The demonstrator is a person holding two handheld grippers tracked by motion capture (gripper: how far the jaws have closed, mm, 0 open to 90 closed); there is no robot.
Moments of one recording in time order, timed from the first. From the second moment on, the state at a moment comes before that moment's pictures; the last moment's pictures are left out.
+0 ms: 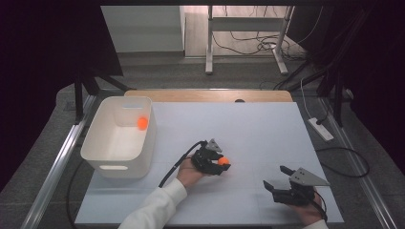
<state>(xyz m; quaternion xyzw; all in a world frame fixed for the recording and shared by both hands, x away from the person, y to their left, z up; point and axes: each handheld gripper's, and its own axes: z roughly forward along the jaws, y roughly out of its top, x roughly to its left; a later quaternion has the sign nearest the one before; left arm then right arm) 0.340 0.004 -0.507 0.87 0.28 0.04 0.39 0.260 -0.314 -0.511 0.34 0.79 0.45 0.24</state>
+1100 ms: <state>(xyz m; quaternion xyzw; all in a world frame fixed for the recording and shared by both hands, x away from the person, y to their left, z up) 0.325 0.030 -0.468 0.85 0.27 0.07 0.45 0.260 -0.314 -0.510 0.34 0.79 0.45 0.24</state>
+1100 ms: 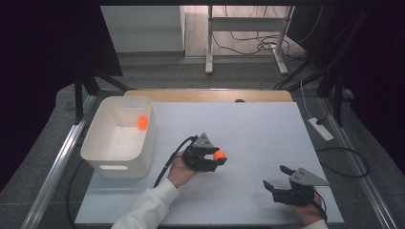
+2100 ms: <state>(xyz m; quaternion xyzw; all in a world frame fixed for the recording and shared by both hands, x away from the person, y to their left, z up) 0.319 0.044 -0.434 0.83 0.26 0.09 0.48 0.260 -0.314 -0.510 0.34 0.79 0.45 0.24</state>
